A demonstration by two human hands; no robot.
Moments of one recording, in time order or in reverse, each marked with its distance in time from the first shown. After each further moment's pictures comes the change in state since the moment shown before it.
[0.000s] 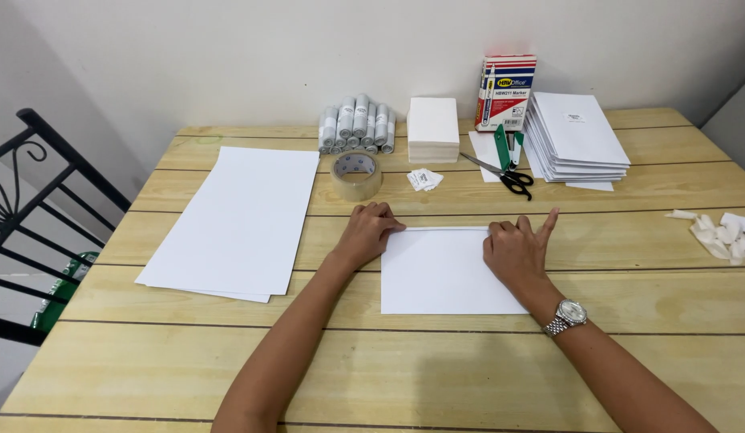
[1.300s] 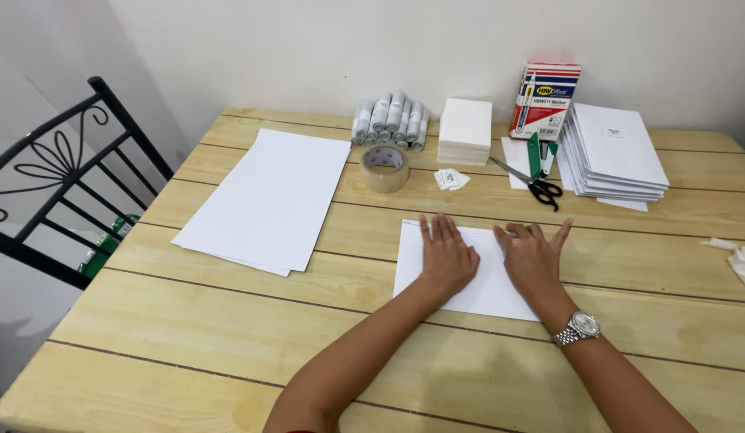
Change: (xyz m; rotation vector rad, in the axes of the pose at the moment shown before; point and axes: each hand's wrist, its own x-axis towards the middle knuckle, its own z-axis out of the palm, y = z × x) left_hand 0.014 0.120 0.066 0.398 -0.051 -0.358; right_hand 0.002 0.004 0.005 0.059 -0.083 -0.124
